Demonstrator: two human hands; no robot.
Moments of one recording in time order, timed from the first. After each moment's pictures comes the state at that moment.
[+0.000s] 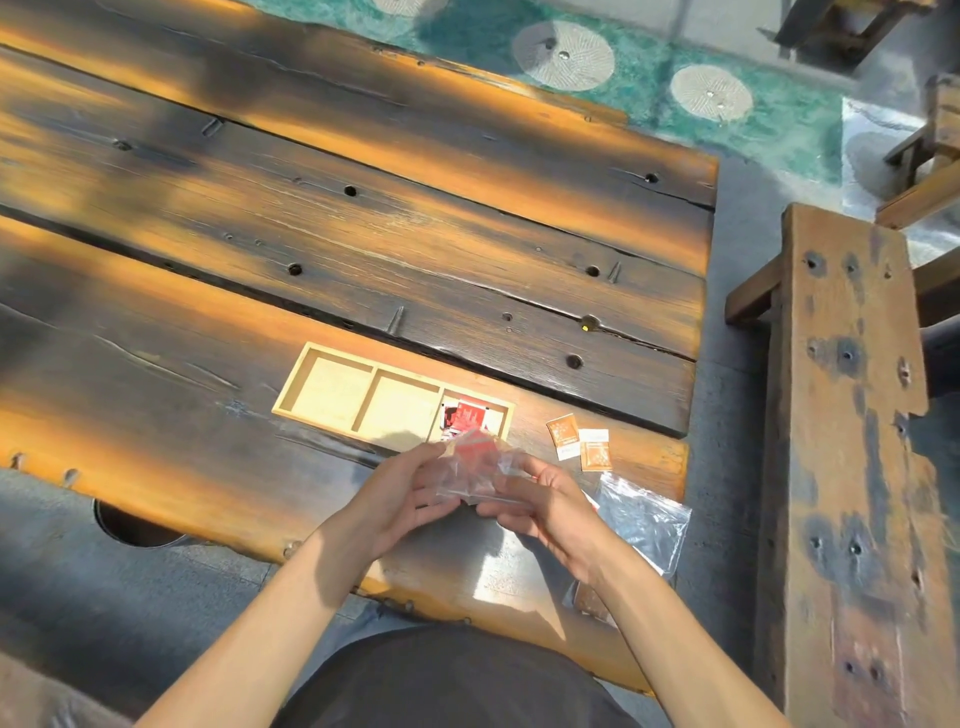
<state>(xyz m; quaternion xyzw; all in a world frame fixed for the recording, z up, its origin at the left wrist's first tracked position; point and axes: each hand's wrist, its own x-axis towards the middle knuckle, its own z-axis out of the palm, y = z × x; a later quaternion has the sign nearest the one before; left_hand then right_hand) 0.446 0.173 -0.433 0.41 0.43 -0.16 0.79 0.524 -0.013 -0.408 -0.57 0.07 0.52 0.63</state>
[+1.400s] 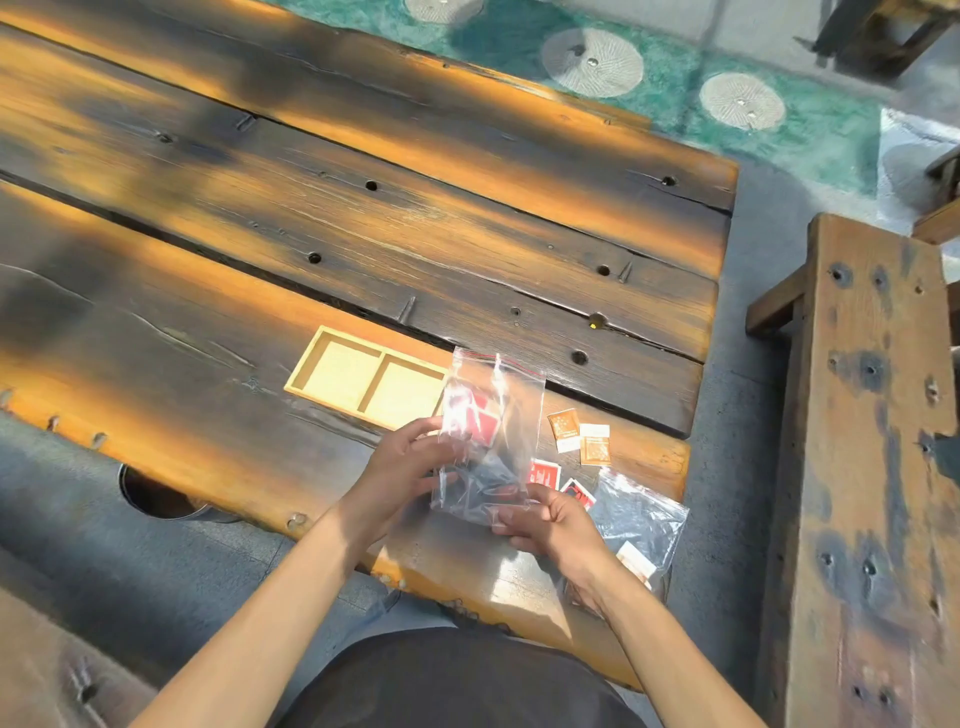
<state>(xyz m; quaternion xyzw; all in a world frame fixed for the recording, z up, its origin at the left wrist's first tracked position) 0.433 0.157 -0.425 0.53 0.35 -0.08 0.77 0.501 -0.061 -0.457 -0.64 0.04 0.49 0.59</state>
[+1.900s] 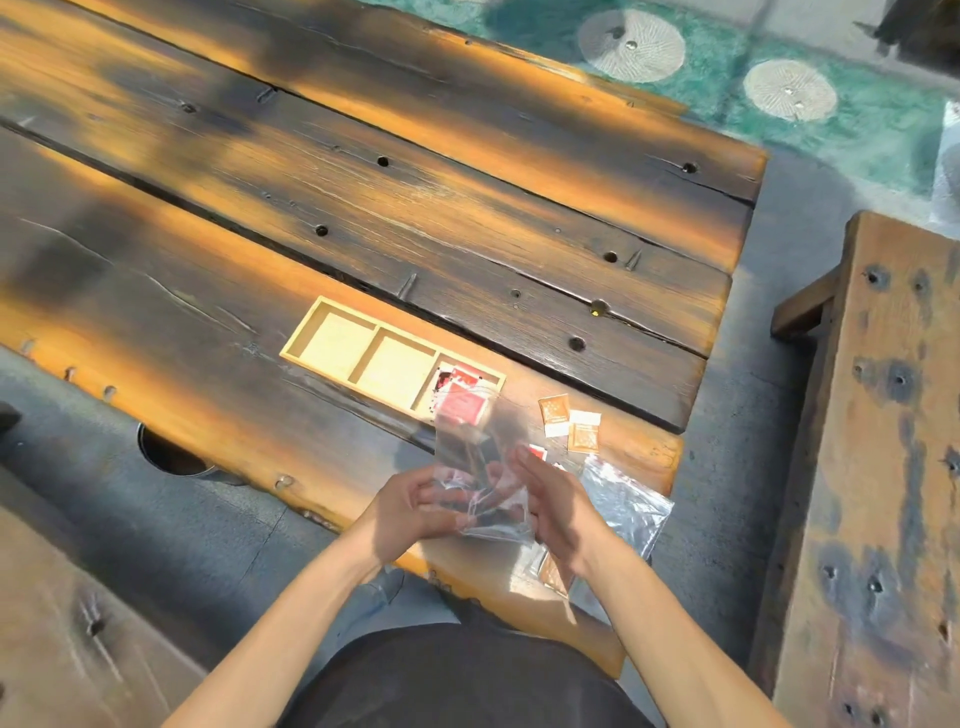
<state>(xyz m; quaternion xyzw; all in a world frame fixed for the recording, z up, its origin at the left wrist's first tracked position) 0.394 0.087 -0.437 0.58 0.34 -0.12 0.73 0.534 -0.081 -0.466 -0.58 0.11 0.56 0.58</state>
